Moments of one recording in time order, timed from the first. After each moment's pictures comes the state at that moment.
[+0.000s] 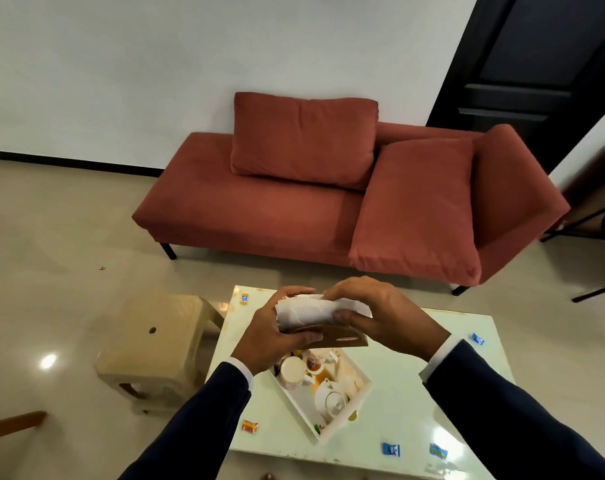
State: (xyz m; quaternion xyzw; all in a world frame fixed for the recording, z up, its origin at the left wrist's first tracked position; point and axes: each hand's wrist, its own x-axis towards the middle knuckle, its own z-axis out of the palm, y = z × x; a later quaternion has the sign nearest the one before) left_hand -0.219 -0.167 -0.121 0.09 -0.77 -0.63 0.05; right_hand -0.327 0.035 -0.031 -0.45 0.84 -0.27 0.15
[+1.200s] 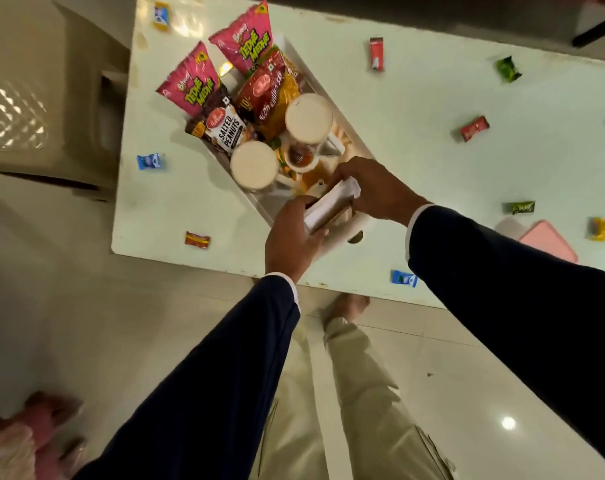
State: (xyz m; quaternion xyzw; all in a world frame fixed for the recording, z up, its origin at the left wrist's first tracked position) left_hand -0.219 -0.030 -0.572 0.32 -0.84 -0.43 -0.08; right_hand -0.391 0.081 -0.547 -0.31 0.83 -0.23 0.41
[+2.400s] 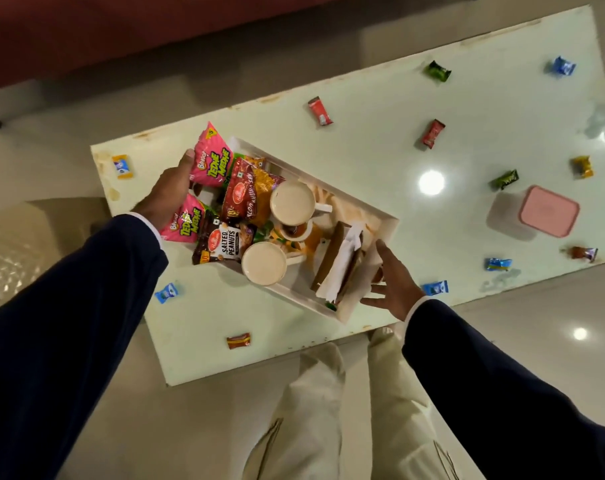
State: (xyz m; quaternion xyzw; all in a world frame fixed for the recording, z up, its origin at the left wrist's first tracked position) left_hand -0.426 -0.313 -0.572 0.34 -0.78 -0.44 -0.30; right_hand -0.298 0.085 -0.577 0.52 0.52 -0.55 0.39
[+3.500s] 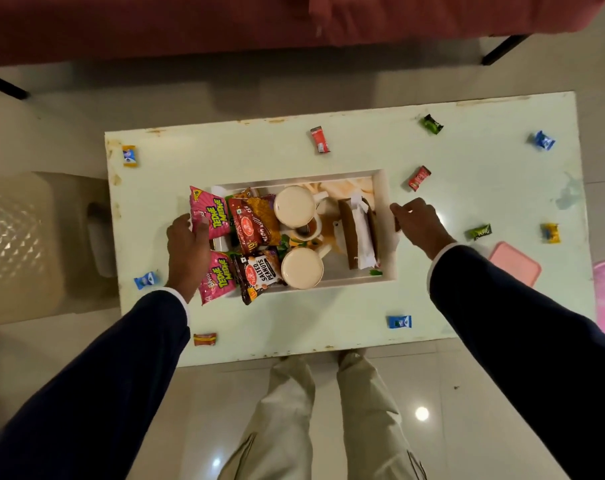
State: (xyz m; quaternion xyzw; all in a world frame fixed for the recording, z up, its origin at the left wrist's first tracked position) left_hand -0.316 -0.222 -0.556 0.43 -0.80 -0.40 -0.10; right_hand -0.469 0.162 -0.563 0.21 0.86 -0.28 0.36
